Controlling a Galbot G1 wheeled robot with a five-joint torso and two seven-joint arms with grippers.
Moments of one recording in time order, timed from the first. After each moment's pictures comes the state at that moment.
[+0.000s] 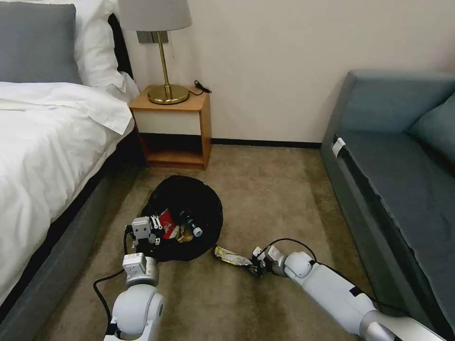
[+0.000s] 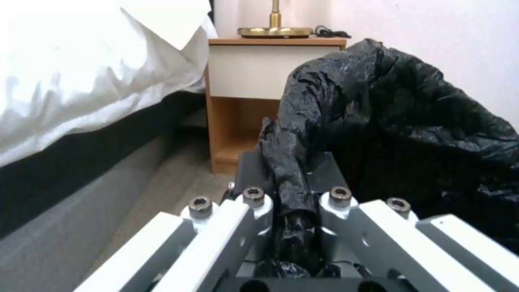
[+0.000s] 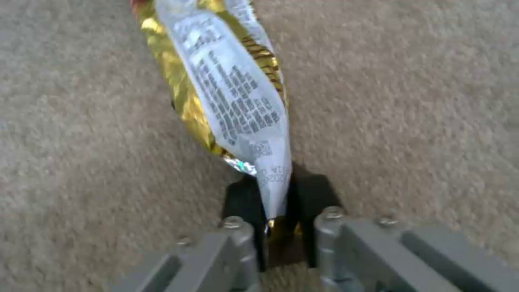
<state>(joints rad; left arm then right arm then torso) 1.42 -1.44 -0.47 -1.98 -0.07 -0.02 -0.24 -0.67 1.18 -0.32 0.90 0.16 -0.18 -0.45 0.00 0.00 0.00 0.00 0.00</state>
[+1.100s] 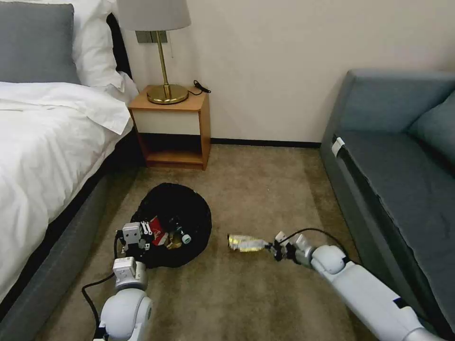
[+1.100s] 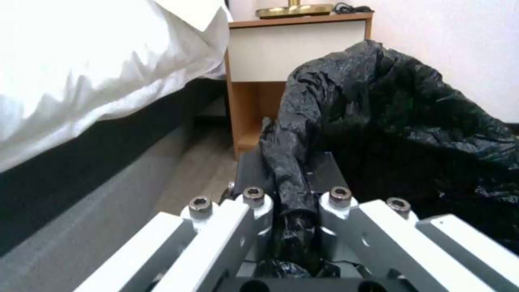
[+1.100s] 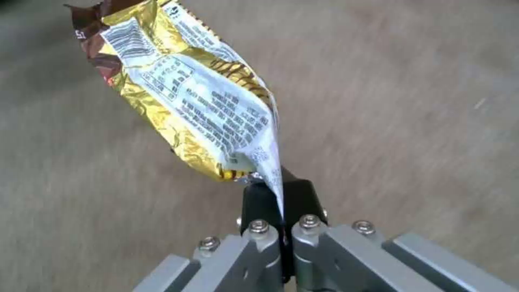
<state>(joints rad) 1.44 -1.40 -0.53 -1.94 -0.08 -0.04 -0.23 -0.82 1.00 0.00 1.27 0.23 -0.13 -0.48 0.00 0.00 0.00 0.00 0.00</state>
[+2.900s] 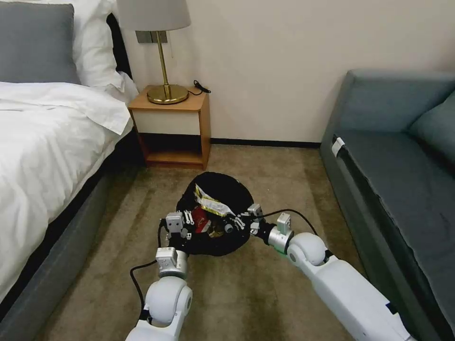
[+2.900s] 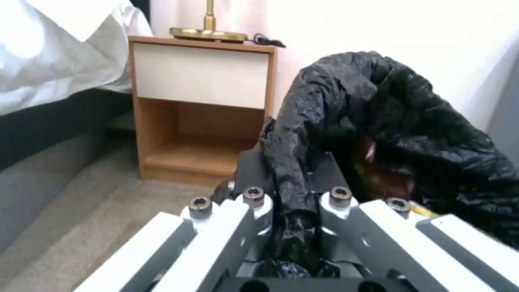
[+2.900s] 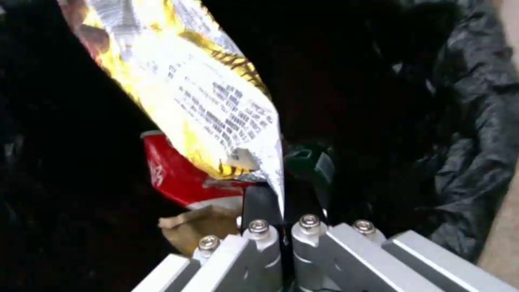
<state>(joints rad) 1.34 -1.49 -0.34 -1.90 -0.07 -0.09 -0.21 -0.85 1.10 -0.04 1.49 0.47 -0.07 -0.44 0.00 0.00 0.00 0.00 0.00</state>
